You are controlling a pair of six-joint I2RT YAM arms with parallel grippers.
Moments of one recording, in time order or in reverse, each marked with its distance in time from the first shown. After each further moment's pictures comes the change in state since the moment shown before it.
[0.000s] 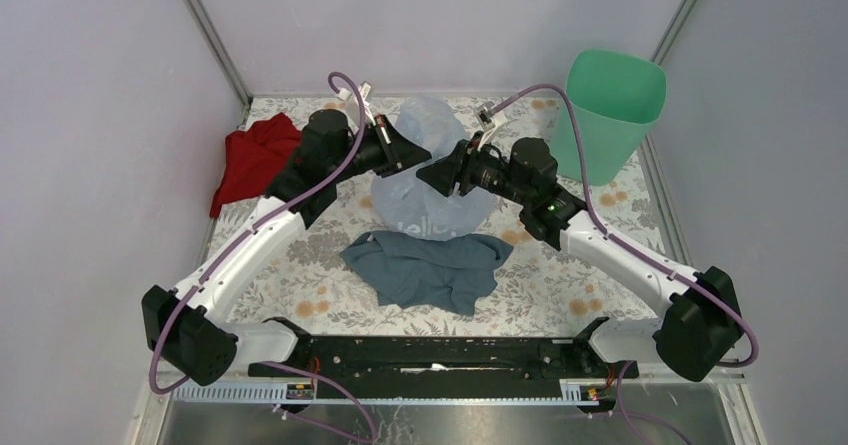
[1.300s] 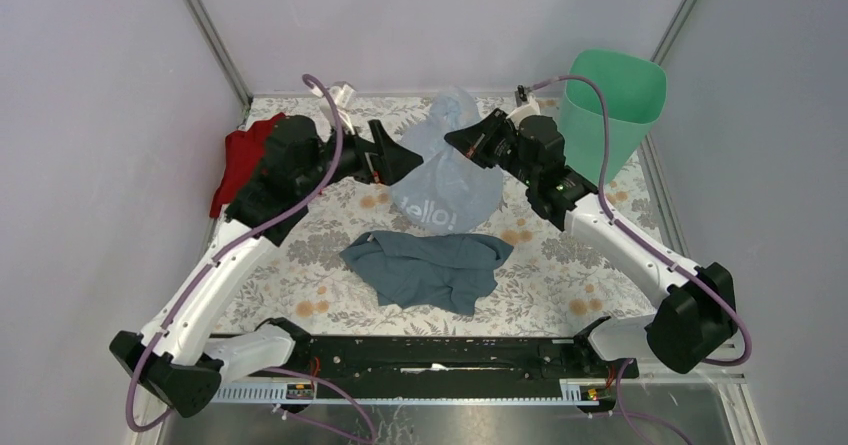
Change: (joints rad) left arm 0.032 -0.164 0.059 -0.203 -0.041 0.295; right arm -0.099 0.048 0.109 -0.170 0.270 0.385
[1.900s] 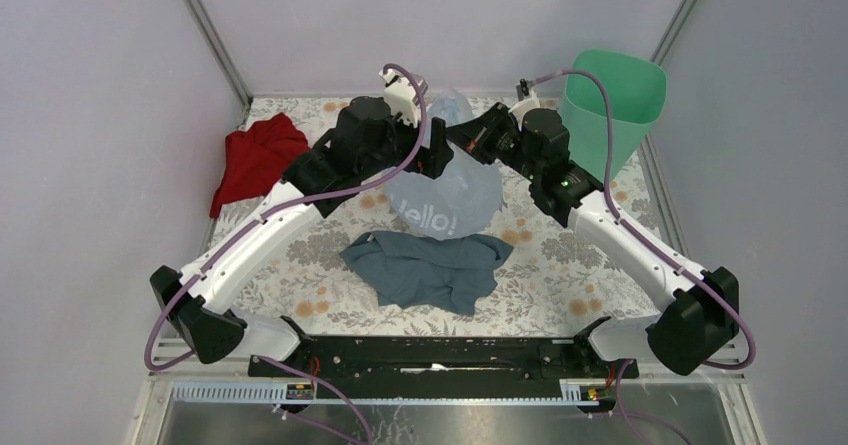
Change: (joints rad) left arm -0.245 0.285 0.251 -0.121 -0.370 0.304; right arm -0.002 -0.009 0.074 -0.059 -0.038 0.093
